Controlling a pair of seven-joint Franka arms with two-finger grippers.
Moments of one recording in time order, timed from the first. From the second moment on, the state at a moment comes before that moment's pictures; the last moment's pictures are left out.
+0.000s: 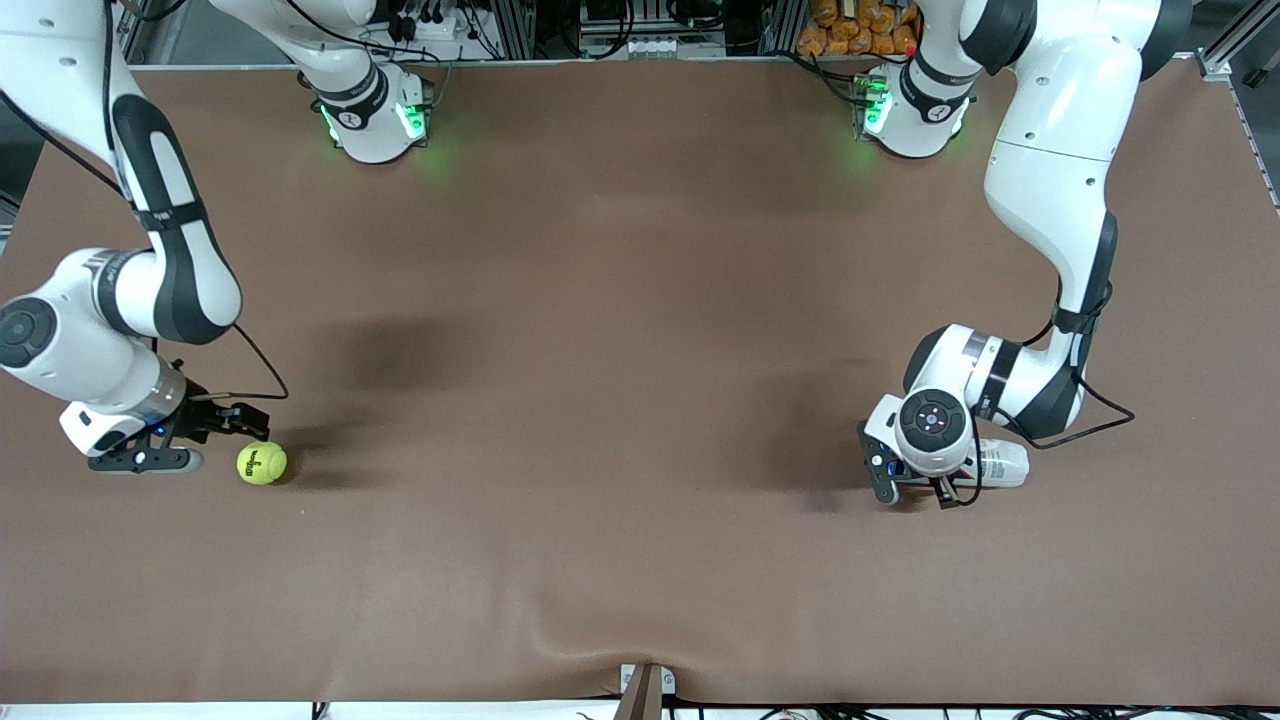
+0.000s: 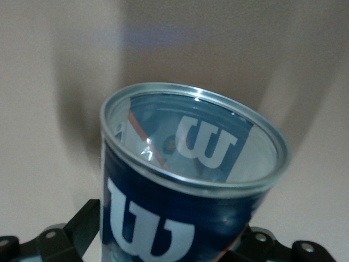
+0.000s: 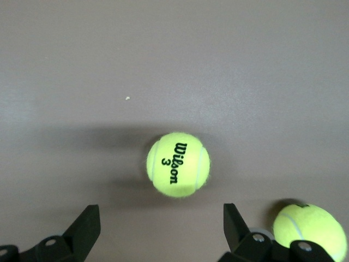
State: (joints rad) left arm -0.20 0.78 -0.03 -1.57 0.49 2.17 0.86; right arm -0.14 0.44 0.01 -1.91 0.00 2.43 -0.15
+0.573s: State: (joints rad) left arm -0.21 0.78 -0.04 -1.56 0.49 2.18 0.88; right arm -0.14 0.56 0.01 -1.91 0.00 2.61 -0.15
